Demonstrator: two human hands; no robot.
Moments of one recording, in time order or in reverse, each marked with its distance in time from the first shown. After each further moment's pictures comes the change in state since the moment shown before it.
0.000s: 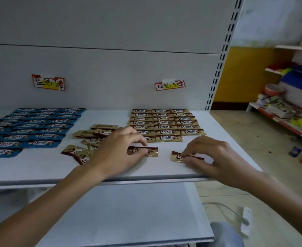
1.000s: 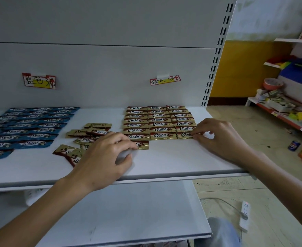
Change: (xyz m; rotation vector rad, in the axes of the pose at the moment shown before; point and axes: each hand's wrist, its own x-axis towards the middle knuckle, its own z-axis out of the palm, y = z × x) left_hand -0.020 -0.003 0.003 0.085 0.019 0.060; right_hand 0.013 0.059 -0.004 -0.081 0.101 0.258
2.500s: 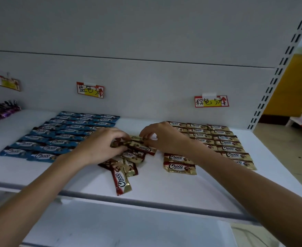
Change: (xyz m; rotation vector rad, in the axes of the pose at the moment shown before) left_hand 0.016 -0.103 -0.062 0.062 -0.149 -0.302; right_hand 0.143 -0.147 0.101 0.095 -0.398 -0.277
